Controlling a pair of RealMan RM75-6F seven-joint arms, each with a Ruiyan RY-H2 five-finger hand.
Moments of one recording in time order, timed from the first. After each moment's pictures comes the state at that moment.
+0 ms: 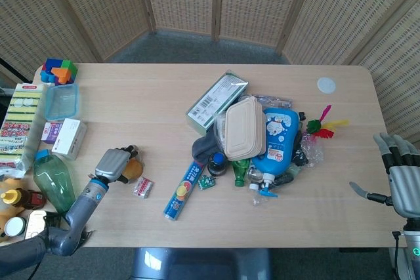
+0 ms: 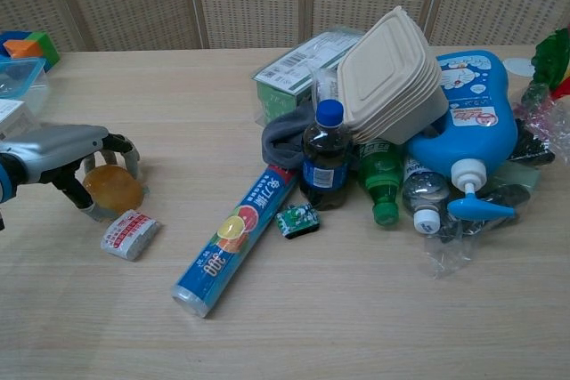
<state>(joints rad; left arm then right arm) -0.58 -1.63 -0.07 -1.18 1.23 0.89 0.14 0.13 -0.96 0.12 -1.76 -1.45 1.48 -0.11</state>
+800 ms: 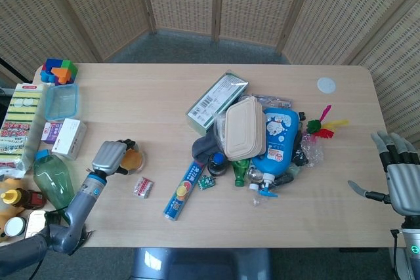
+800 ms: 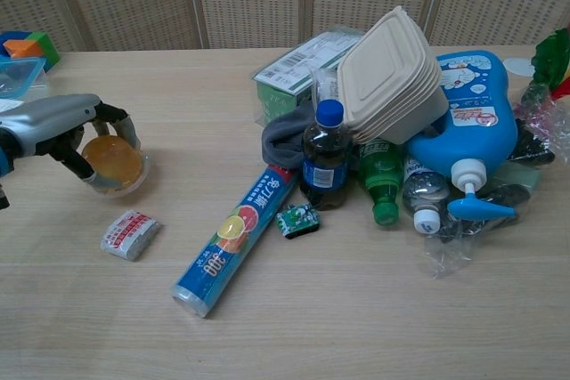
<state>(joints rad) -0.57 -1.63 -0.12 -1.16 1.28 0.96 0.05 0.14 -0.96 0.12 -1.77 -1.44 1.46 -0.12</state>
